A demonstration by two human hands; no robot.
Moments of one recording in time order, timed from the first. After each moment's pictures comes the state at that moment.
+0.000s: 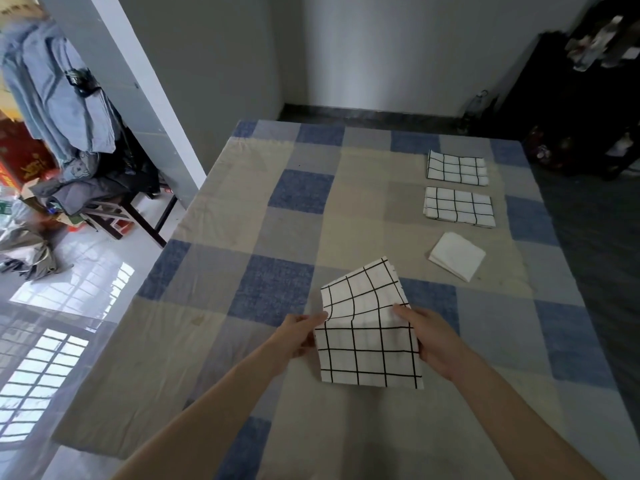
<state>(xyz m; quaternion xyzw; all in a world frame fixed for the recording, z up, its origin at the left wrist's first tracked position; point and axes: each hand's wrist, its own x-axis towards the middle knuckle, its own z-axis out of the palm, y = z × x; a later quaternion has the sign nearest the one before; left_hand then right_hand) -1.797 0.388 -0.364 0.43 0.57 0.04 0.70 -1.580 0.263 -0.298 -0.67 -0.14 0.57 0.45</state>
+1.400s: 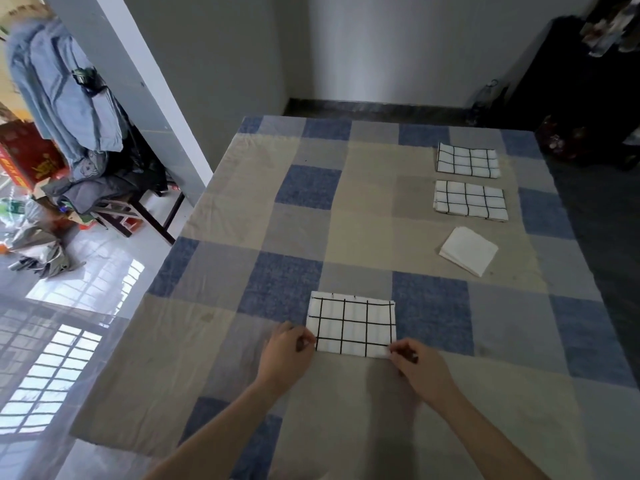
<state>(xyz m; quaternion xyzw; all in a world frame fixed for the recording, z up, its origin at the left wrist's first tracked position) -1.836 0.363 -0.378 0.77 0.53 0.06 0.35 -1.610 0.224 -0.380 -0.80 -0.34 0.38 0.31</state>
